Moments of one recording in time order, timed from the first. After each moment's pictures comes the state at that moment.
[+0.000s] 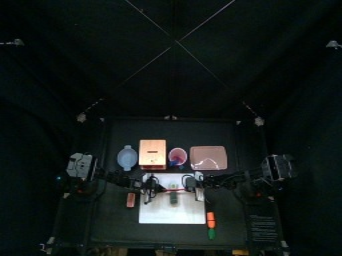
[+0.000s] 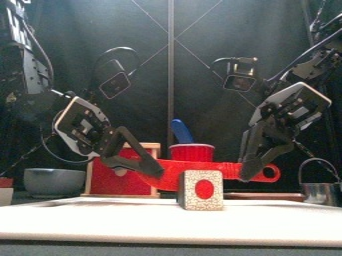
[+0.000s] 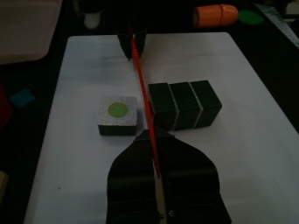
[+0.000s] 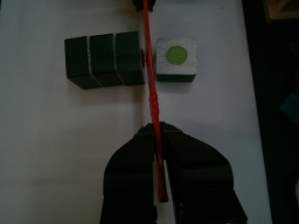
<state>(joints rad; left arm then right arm) -0.11 0.26 0.92 0.02 -0.82 -0.03 0.04 -0.06 0.92 0.30 -0.11 -0.23</state>
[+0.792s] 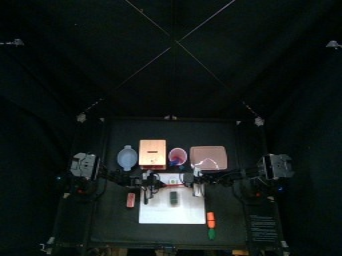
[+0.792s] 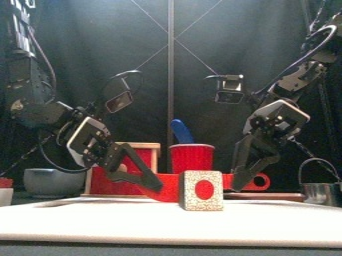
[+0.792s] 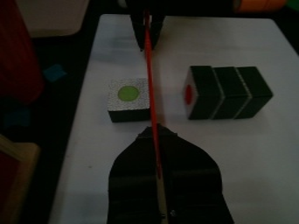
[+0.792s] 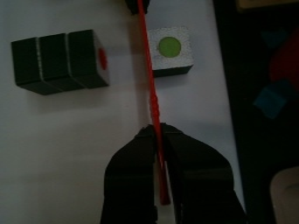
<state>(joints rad) -0.02 0.30 0.91 -0.11 -0.77 0.03 -0.04 -0.01 0.90 0.28 -0.09 -0.24</state>
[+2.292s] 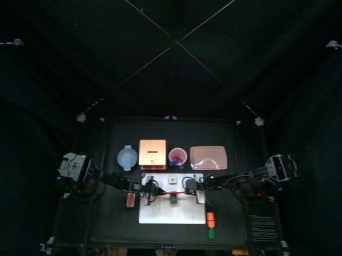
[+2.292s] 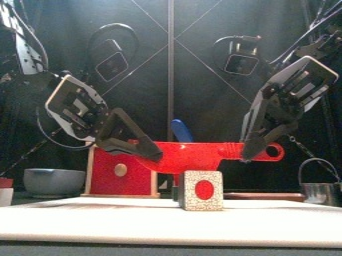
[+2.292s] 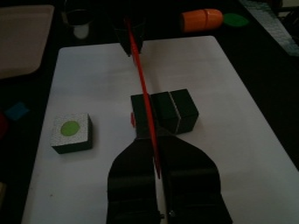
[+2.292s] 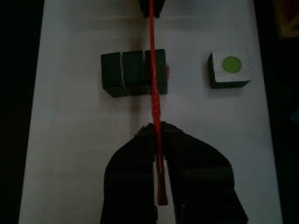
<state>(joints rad) -0.17 0.19 0.91 -0.06 -0.71 0.04 0.08 -0.12 0.90 0.33 -0.04 -0.23</state>
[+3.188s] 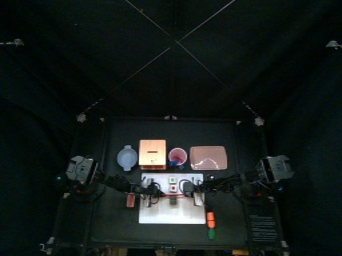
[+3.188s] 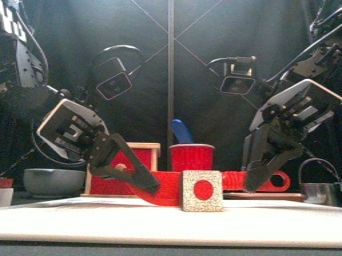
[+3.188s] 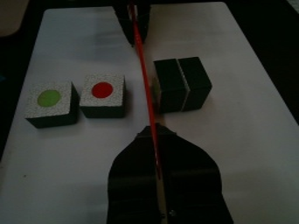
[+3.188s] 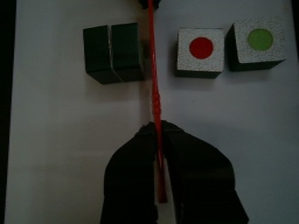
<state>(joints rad) -0.20 0.29 0.88 -0.14 -0.67 0.04 0.11 0.01 0.88 0.38 -0.07 -0.23</state>
